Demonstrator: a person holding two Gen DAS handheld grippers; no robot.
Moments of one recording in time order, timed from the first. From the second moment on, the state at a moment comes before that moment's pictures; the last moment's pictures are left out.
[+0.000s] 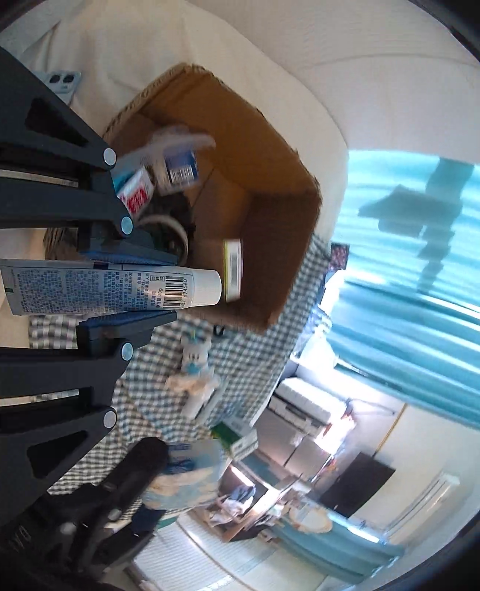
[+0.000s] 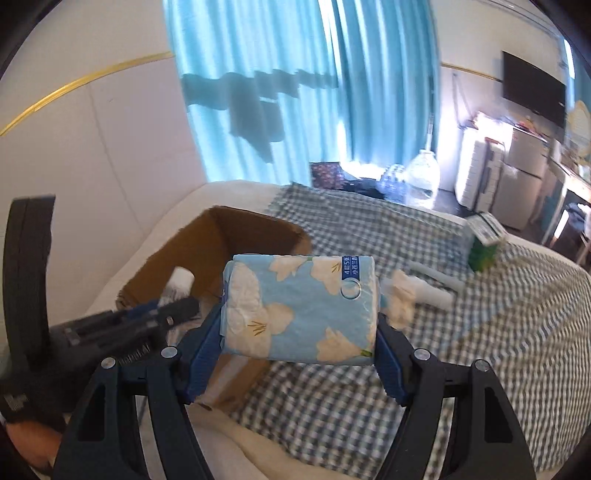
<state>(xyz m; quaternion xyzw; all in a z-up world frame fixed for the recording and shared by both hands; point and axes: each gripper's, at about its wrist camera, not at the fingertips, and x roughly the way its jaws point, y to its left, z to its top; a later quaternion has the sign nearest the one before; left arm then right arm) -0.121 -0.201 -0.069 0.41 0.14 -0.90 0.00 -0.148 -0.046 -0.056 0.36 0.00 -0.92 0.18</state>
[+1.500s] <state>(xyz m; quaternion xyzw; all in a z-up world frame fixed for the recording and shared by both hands) -0.208 -0.009 -0.168 0.47 0.01 -0.88 -0.04 -0.203 0.234 -0.106 0.33 -0.03 -0.94 0.02</state>
